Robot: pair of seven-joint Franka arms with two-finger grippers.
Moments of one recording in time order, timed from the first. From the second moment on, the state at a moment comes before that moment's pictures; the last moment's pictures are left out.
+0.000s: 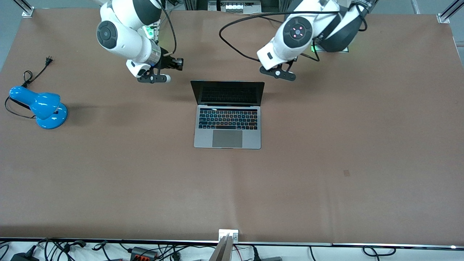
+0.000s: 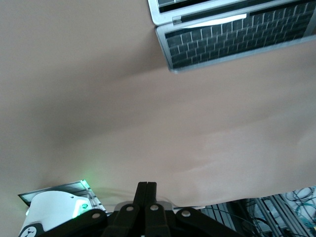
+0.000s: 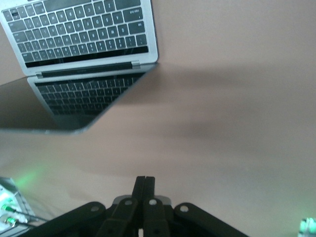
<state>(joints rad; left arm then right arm) -0.10 0.06 -0.60 -1.99 -0.25 1.66 -0.41 0.37 -0.12 0.17 -2.39 0.53 2.12 0.34</state>
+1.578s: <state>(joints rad) -0.09 0.10 -0.69 -2.24 -0.42 2.41 -0.44 0.48 0.13 0.16 -2.27 0.59 2.32 0.35</state>
